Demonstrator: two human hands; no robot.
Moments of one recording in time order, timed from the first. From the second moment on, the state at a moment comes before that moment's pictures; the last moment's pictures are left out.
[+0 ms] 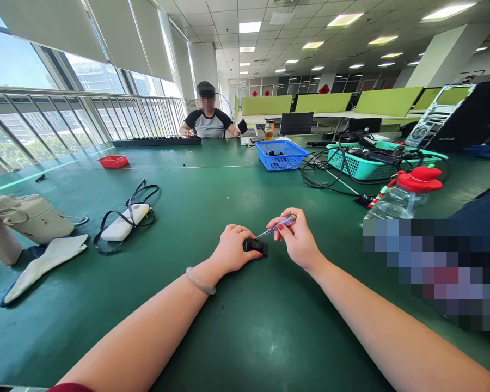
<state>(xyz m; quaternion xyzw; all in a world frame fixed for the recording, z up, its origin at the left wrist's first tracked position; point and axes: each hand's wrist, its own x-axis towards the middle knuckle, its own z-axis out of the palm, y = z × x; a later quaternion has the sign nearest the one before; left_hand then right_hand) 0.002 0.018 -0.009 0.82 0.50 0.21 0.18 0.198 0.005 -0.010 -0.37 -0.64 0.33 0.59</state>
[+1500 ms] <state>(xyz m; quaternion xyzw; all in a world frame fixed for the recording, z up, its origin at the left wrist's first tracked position) 0.001 0.020 -0.008 0.83 0.49 0.21 0.17 0.204 0.018 -0.009 -0.44 -0.41 0.48 0.63</state>
